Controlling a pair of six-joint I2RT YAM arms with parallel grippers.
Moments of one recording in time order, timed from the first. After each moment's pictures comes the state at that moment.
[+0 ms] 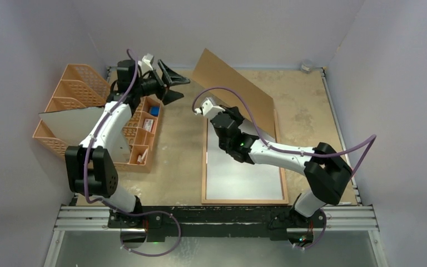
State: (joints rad) left arm -0.08 1.57 1.25 -0.10 0.86 -1.09; right arm 0.94 1.60 1.01 0.24 0.92 -0.66
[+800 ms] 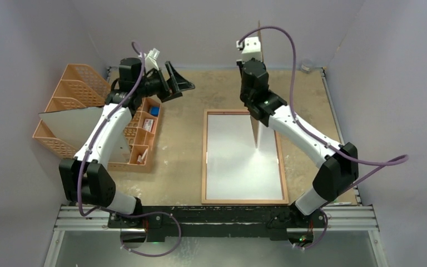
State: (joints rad) left arm -0.14 1.46 1.38 -0.28 0.73 -0.73; right arm 0.66 1.59 1.44 0.12 0.82 -0.28
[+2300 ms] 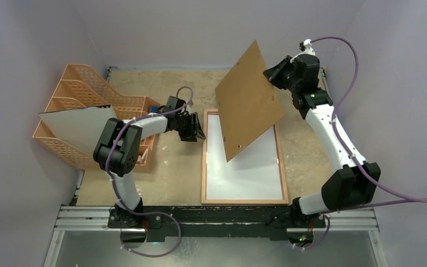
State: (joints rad) left arm -0.36 1.85 1.09 -0.24 0.44 -0.57; right arm 0.18 1.45 1.41 -0.27 -0.10 0.70
